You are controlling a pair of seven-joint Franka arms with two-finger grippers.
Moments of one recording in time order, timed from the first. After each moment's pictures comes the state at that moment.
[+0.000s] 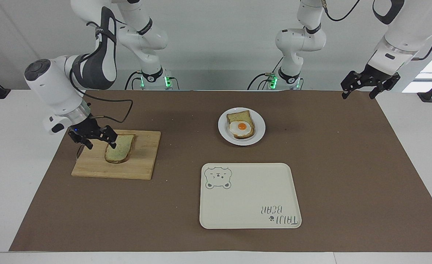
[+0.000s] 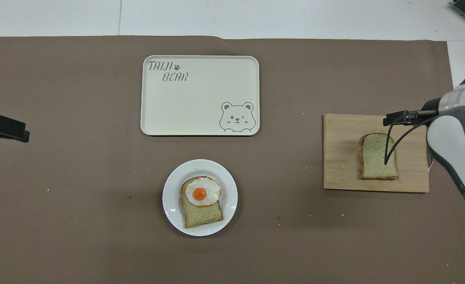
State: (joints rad) left arm -0.10 -0.01 0.07 -1.55 0.00 1.50 0.03; right arm -0.18 0.20 0.01 -1.89 0.15 2.14 -0.27
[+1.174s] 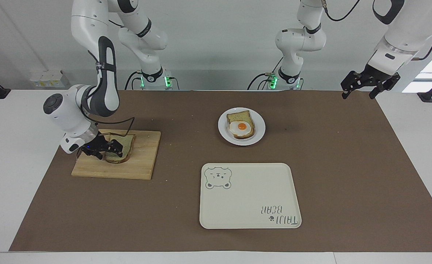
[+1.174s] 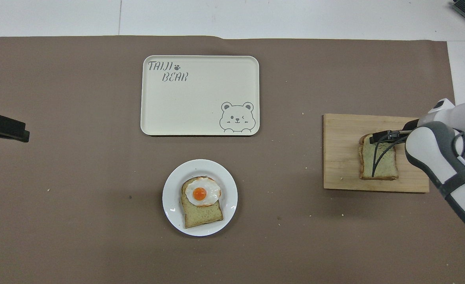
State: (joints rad) left arm -0.10 -0.01 0.07 -1.55 0.00 1.50 0.03; right arm -0.21 0.29 0.01 -2.02 0.22 2.27 -0.35
